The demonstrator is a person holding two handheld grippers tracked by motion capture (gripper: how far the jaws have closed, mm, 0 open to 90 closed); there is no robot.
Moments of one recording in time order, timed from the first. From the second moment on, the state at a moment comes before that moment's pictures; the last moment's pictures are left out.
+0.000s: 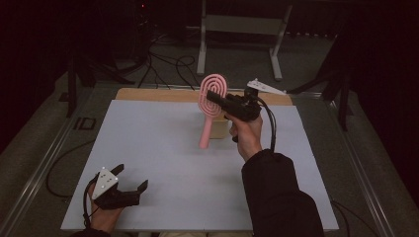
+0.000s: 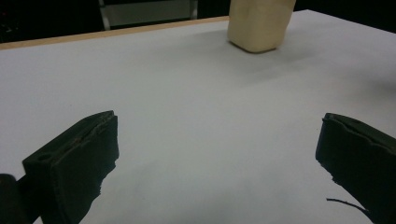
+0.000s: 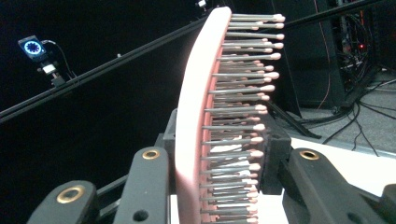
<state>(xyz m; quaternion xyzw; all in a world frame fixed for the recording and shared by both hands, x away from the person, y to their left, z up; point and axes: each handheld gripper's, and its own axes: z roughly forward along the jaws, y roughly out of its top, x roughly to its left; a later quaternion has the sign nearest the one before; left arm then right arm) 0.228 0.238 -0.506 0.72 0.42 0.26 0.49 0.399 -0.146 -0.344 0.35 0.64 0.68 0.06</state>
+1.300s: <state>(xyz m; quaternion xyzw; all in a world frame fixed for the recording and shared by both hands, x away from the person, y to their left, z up) 0.228 0.237 -0.506 0.72 0.42 0.26 0.49 0.420 -0.136 -0.339 0.37 0.63 0.68 0.07</state>
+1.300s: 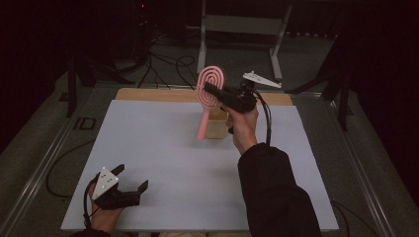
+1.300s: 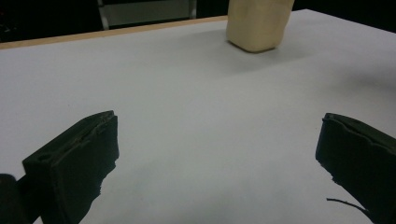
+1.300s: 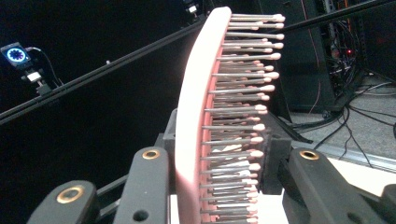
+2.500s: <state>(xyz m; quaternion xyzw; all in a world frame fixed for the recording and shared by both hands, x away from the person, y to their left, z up) 0.227 0.238 -0.506 0.72 0.42 0.26 0.49 0.438 -0.138 -0.329 0.39 0.61 0.69 0.09</state>
